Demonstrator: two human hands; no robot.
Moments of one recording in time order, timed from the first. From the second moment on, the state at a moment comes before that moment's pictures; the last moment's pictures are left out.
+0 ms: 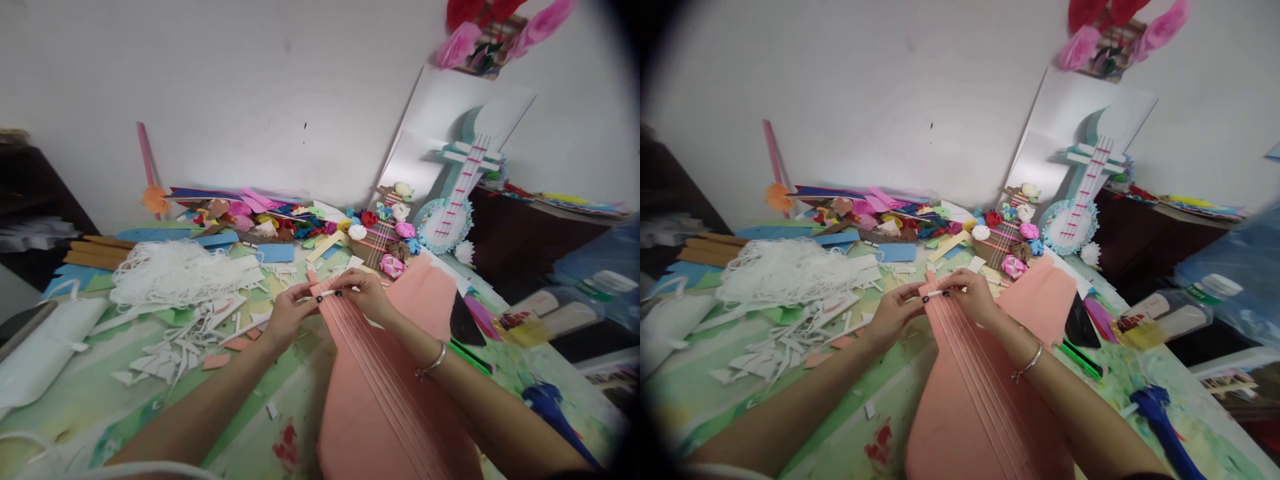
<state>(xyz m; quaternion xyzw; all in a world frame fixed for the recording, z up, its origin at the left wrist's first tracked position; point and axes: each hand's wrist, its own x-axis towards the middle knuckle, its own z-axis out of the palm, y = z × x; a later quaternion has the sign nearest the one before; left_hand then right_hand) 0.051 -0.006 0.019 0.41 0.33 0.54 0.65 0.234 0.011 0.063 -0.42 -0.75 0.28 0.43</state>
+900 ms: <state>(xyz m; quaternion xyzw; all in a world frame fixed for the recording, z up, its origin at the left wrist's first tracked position) 0.051 -0.010 0.023 0.42 0.33 0.53 0.66 0.236 0.006 0.057 -0.40 -0.78 0.18 0.44</state>
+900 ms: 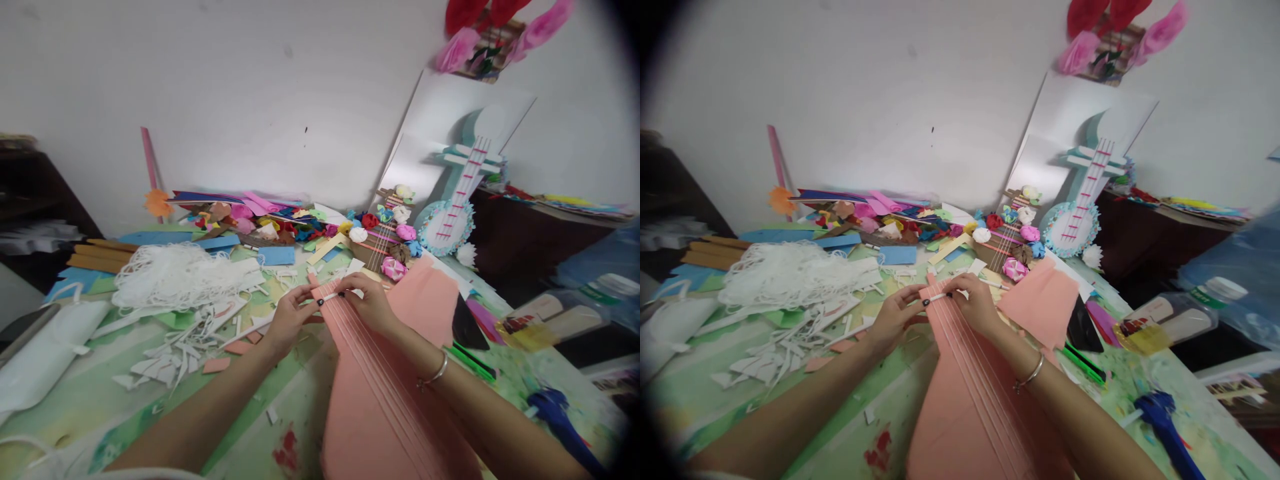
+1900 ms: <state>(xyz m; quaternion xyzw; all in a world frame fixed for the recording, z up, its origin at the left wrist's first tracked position) 0.053 -0.015 0.029 0.40 0.35 0.55 0.64 0.233 -0.001 0.057 -0.43 -0.70 0.30 0.49</state>
